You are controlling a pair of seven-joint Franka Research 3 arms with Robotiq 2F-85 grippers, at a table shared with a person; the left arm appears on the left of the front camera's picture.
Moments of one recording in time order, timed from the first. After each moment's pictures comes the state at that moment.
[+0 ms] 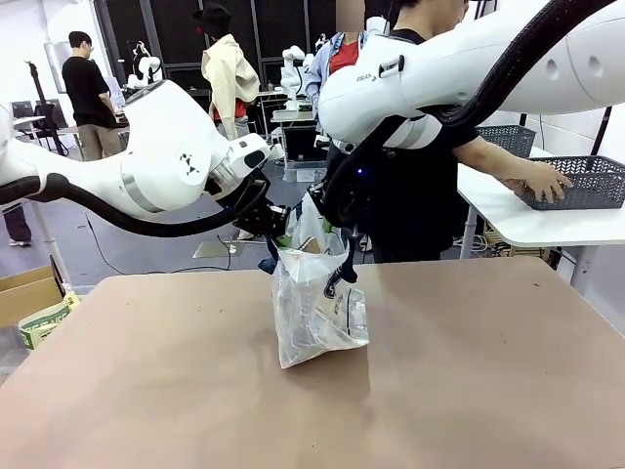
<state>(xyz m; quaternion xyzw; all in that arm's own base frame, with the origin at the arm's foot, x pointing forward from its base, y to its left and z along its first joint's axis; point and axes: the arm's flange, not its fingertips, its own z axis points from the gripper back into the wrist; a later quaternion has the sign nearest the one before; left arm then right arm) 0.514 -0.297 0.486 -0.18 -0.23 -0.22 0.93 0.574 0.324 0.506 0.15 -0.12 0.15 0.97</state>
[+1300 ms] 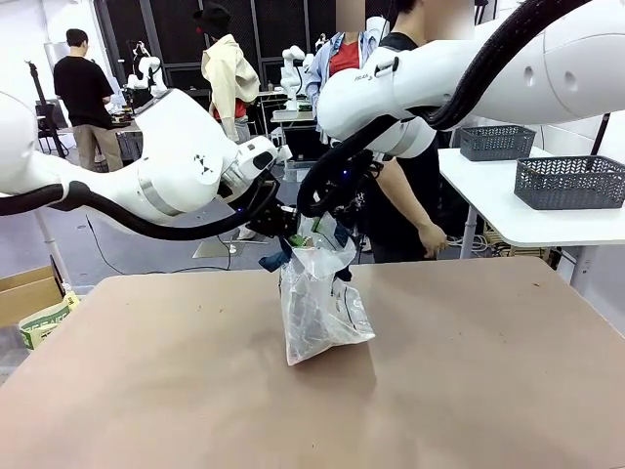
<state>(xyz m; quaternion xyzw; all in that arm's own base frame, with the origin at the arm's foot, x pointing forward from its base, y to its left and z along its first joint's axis) 0.527 -0.312 0.476 -0.21 -0.23 -0.22 0.92 0.595 0.331 0.492 0.23 -0.06 -0.09 0.97</state>
